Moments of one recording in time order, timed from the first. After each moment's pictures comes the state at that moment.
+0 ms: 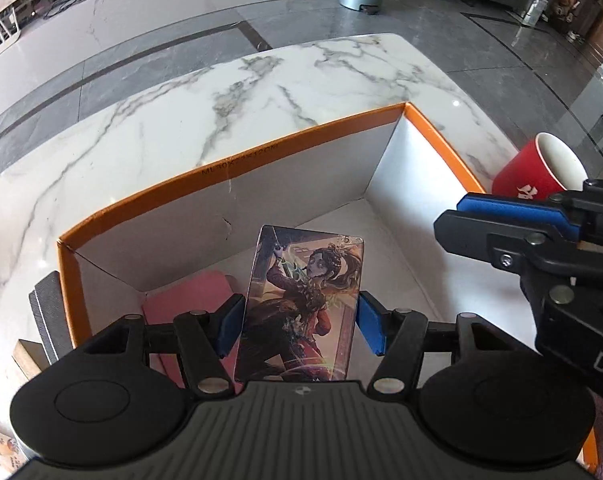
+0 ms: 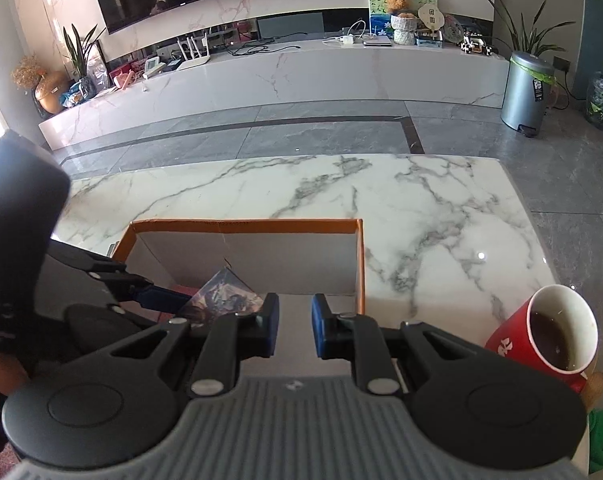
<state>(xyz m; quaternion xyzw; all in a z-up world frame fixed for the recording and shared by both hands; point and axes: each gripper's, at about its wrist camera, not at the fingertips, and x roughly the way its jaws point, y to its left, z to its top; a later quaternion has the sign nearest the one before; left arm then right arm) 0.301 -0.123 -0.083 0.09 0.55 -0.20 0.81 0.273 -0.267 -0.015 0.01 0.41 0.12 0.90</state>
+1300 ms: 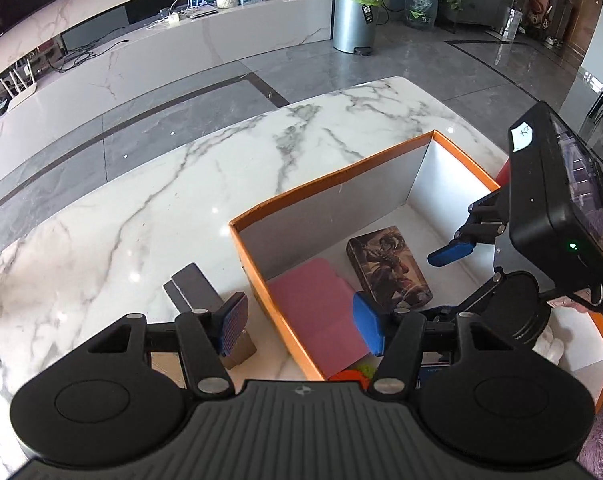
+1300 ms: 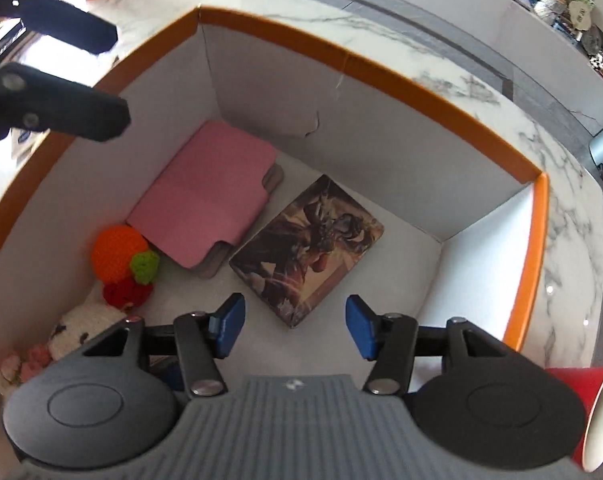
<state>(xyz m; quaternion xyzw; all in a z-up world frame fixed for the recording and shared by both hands) 0.268 -0.030 -0.027 0.13 0.47 -0.23 0.84 0.308 -0.185 -0.100 -0.23 0.55 0.24 0.77</state>
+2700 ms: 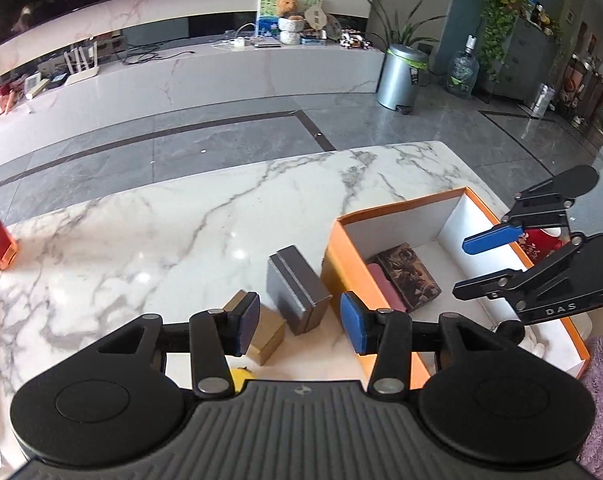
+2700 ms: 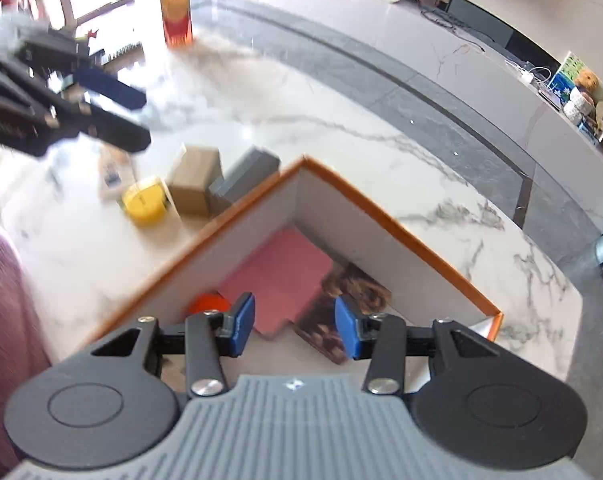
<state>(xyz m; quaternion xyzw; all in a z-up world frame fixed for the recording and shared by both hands) 0.227 0.074 0.027 0.03 0.43 -0.17 0.89 0.252 -0.139 0.024 -0.20 0.44 0.32 0.82</state>
